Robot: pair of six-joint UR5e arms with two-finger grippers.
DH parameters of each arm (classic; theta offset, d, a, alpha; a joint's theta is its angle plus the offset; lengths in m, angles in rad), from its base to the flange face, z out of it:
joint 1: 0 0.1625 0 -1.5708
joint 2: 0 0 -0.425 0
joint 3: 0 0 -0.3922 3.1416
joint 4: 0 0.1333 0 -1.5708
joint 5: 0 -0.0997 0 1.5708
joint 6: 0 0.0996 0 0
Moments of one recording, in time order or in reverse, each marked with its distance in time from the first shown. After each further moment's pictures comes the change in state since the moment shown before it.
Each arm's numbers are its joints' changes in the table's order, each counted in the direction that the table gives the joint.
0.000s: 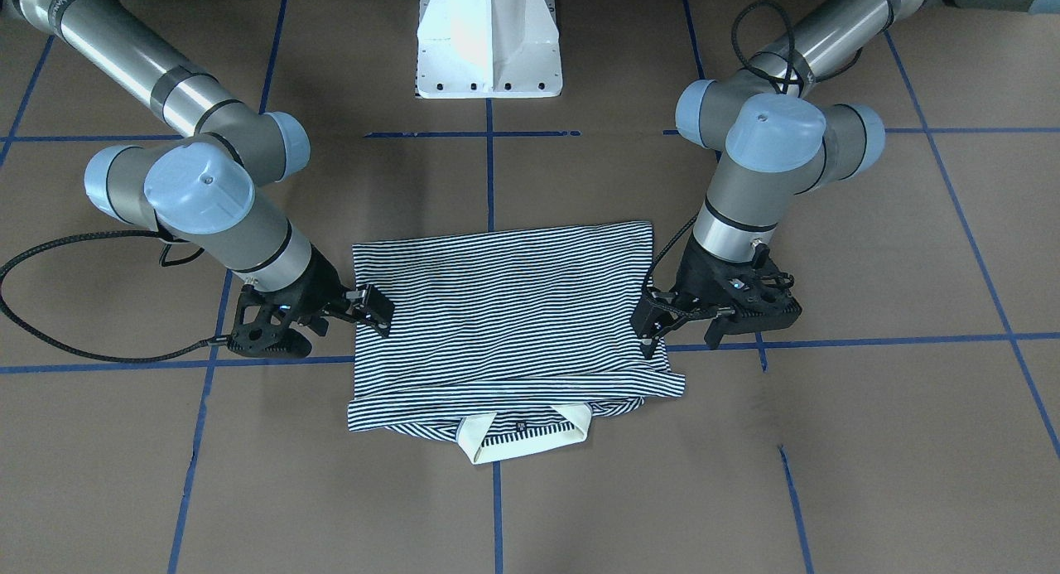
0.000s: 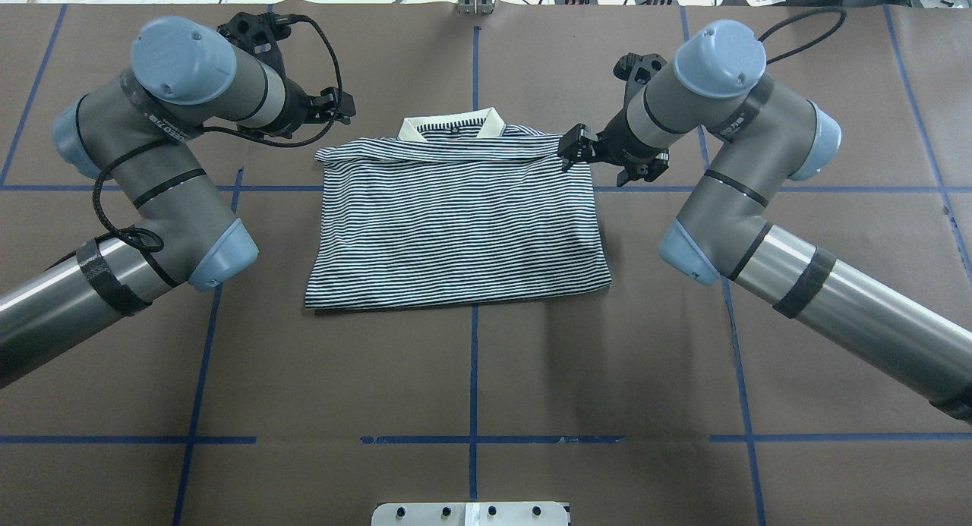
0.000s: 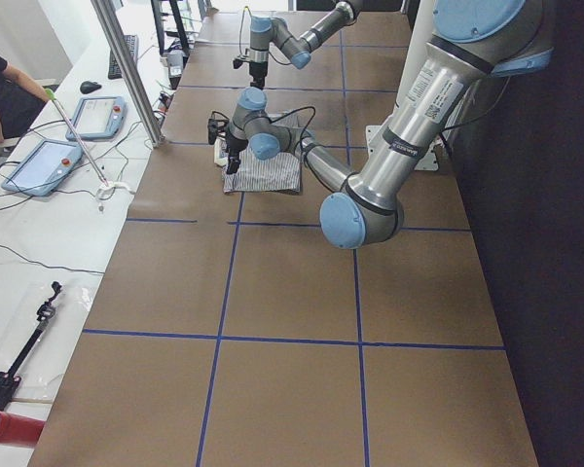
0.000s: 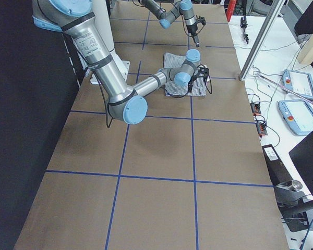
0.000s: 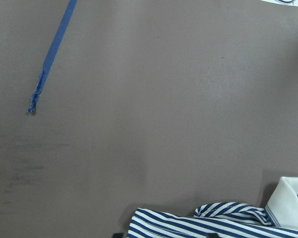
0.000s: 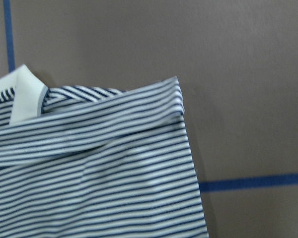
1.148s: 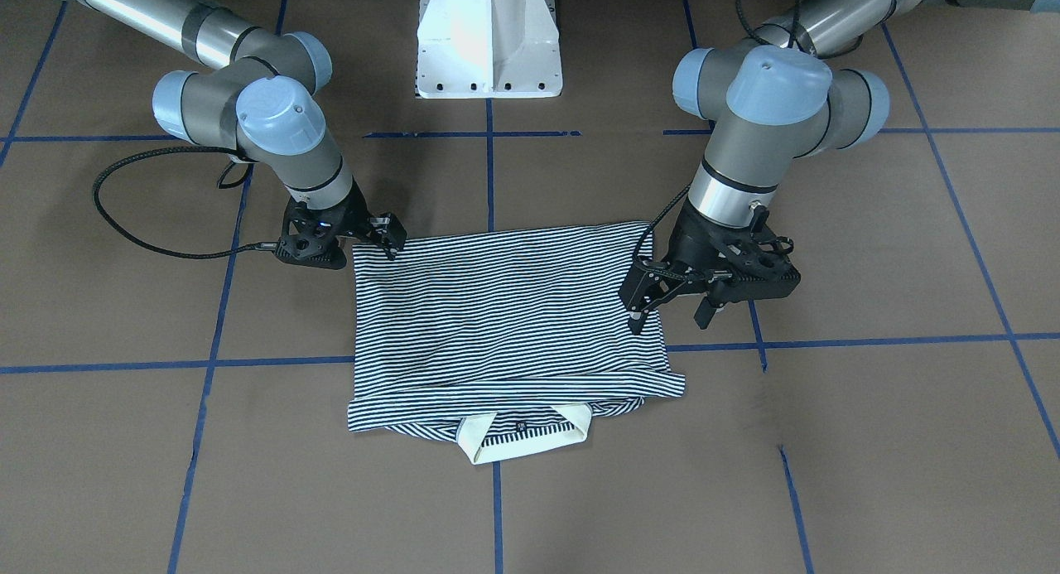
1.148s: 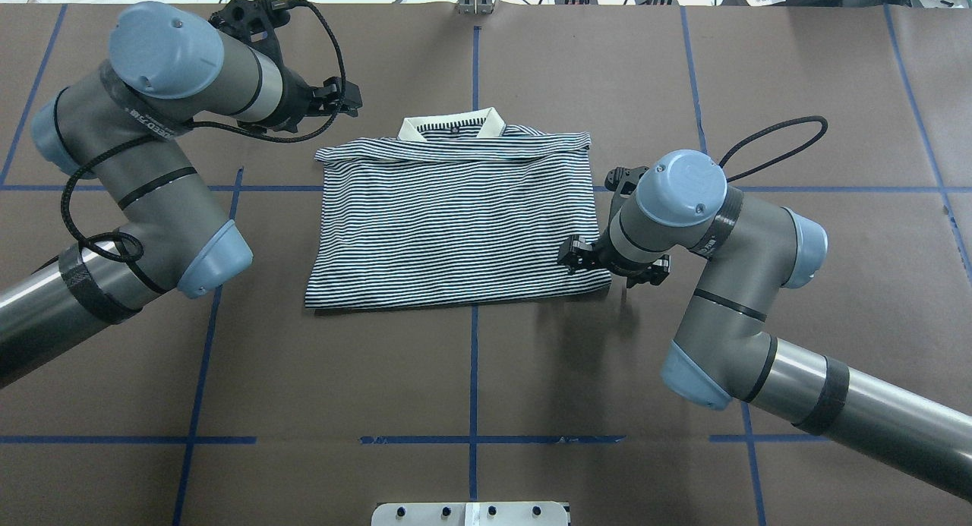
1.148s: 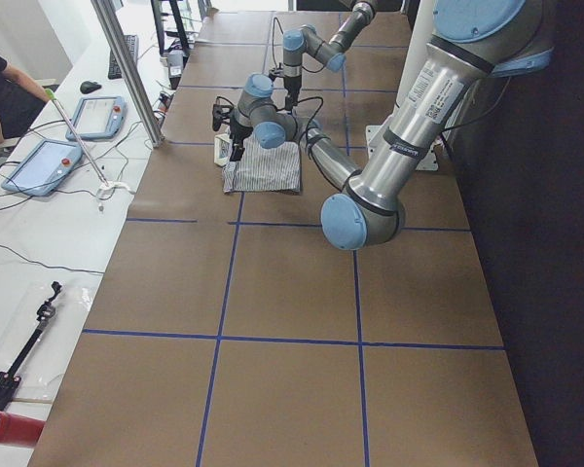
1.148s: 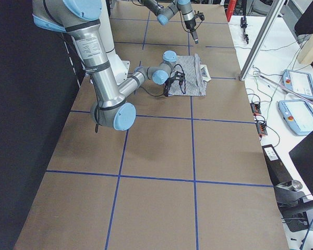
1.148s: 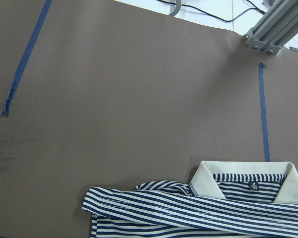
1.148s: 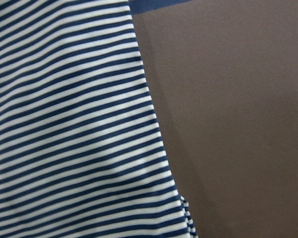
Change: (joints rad) left arm 0.001 -0.006 0.095 0.044 0.001 -0.018; right arm -0.188 0.111 -0.180 -0.224 0.145 0.065
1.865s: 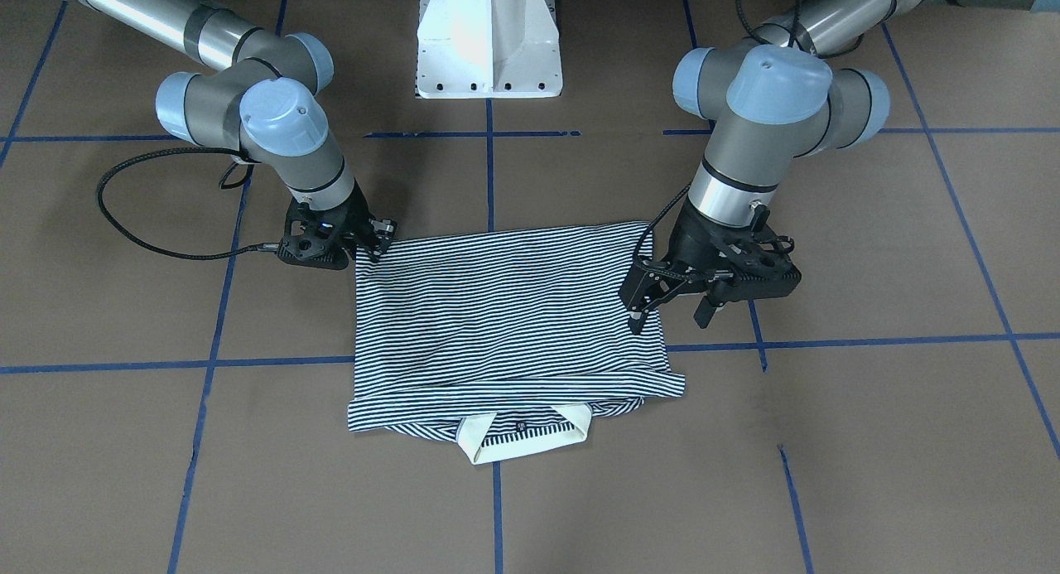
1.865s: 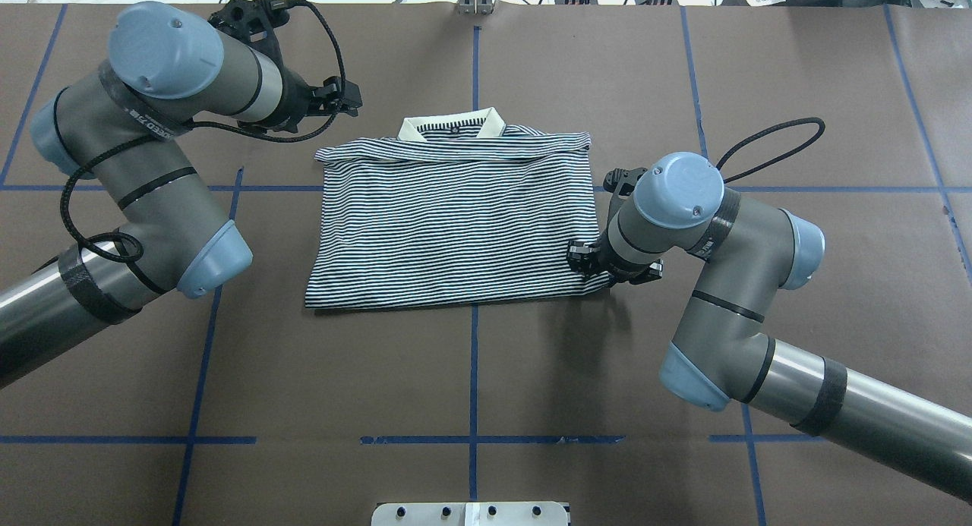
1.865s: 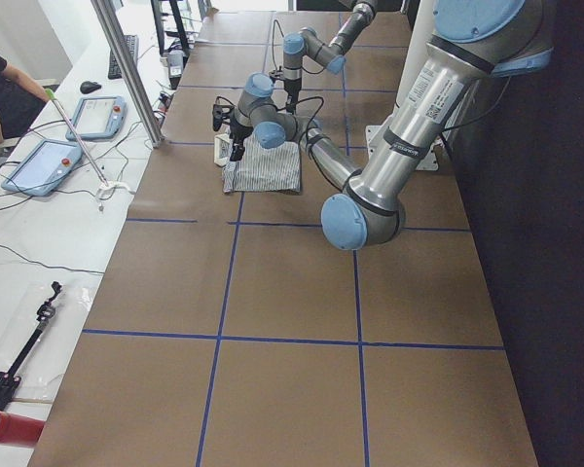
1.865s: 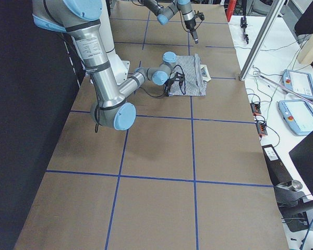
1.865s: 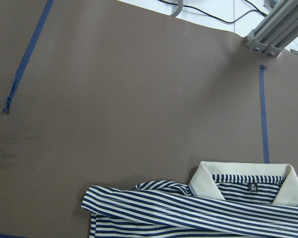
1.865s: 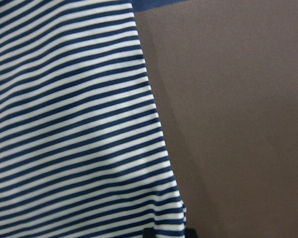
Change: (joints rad) left arm 0.000 0.000 0.001 0.000 0.000 -0.006; right arm -0.003 -0.002 -0.002 0.000 0.000 -0.003
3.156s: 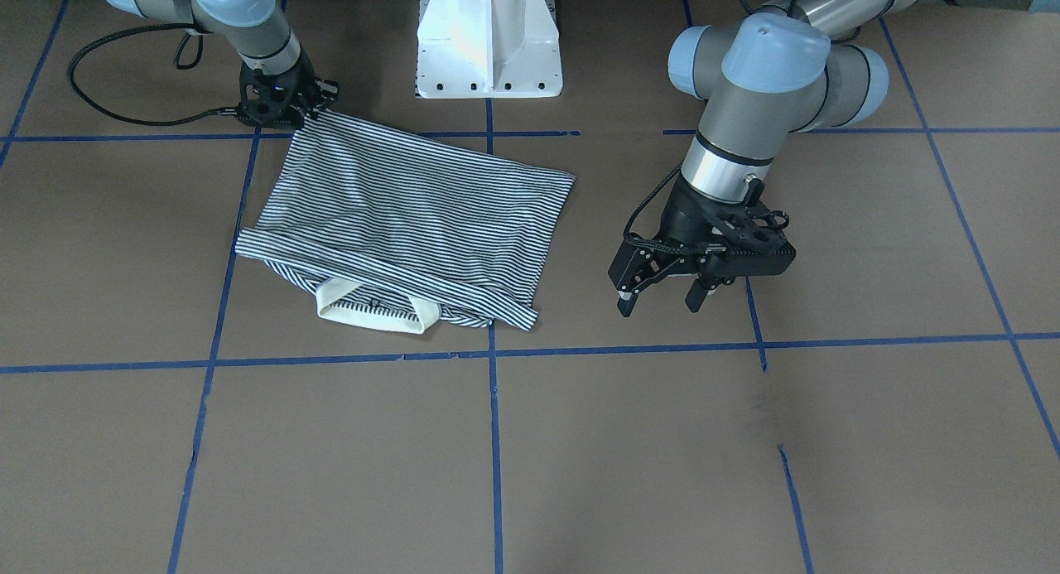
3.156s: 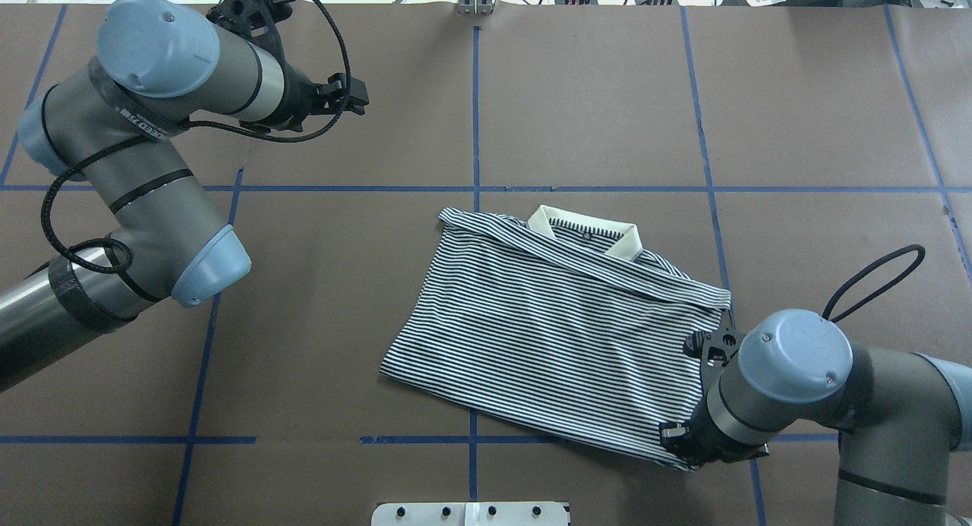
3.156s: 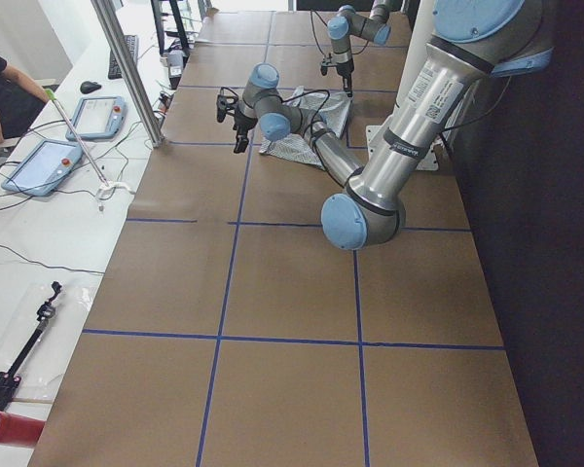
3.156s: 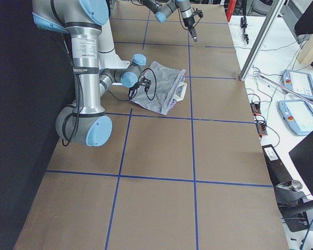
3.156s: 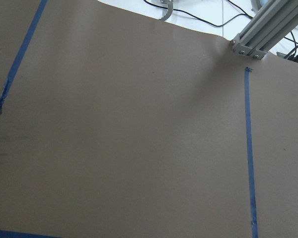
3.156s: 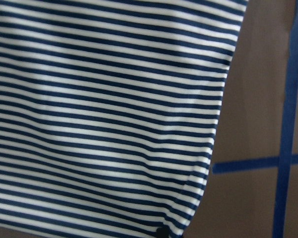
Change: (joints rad) left arm 0.010 0.001 0.078 0.058 -0.001 -0.006; right arm -0.285 0.426 -0.478 -0.180 -0.092 0.067
